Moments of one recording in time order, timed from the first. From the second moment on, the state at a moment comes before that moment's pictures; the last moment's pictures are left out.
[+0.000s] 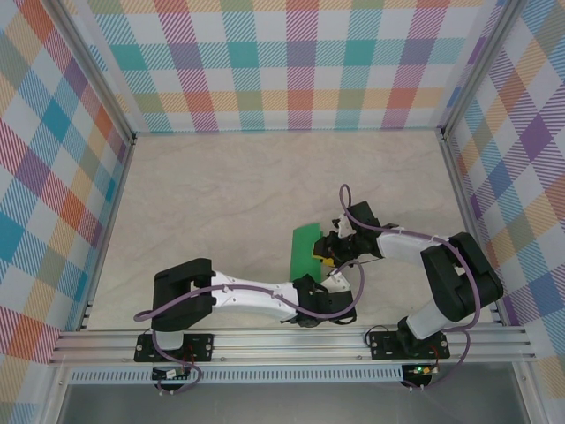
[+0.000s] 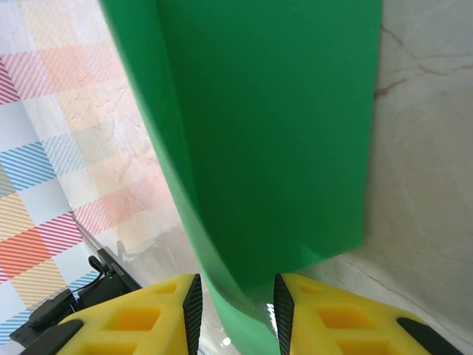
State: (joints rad) left arm -1.44 1.87 1.24 -0.69 -0.54 -0.45; right arm 0.45 1.54 0.66 -0.19 -0.70 0.81
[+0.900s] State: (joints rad) left arm -1.44 1.94 1.26 -0.71 -0.67 -0.39; right arm 0.45 1.54 0.68 -0.19 -0.72 0.81
